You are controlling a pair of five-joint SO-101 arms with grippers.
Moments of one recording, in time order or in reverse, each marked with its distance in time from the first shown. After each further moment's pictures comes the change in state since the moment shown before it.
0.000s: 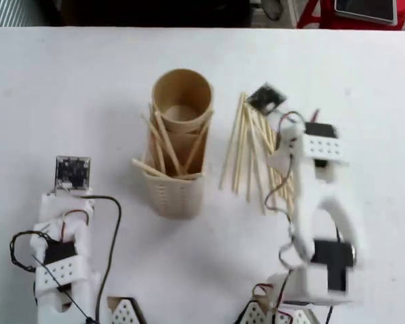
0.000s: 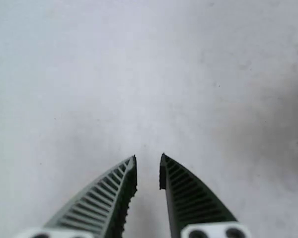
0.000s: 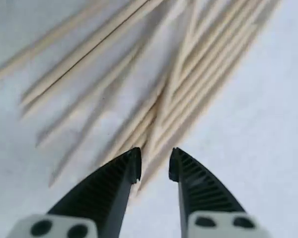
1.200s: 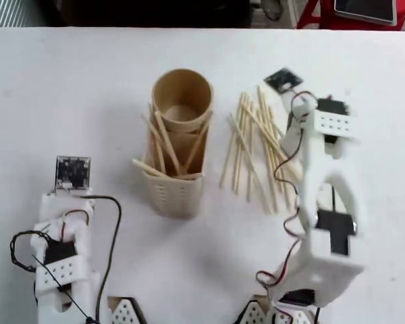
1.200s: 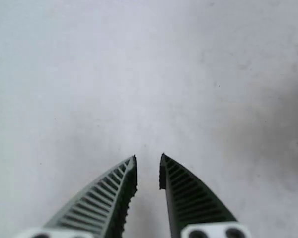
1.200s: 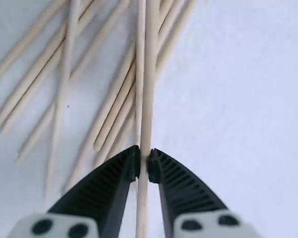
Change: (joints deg) left arm 0.0 0.0 0.0 0.0 0.0; right arm 4.7 5.7 -19.8 12.5 -7.0
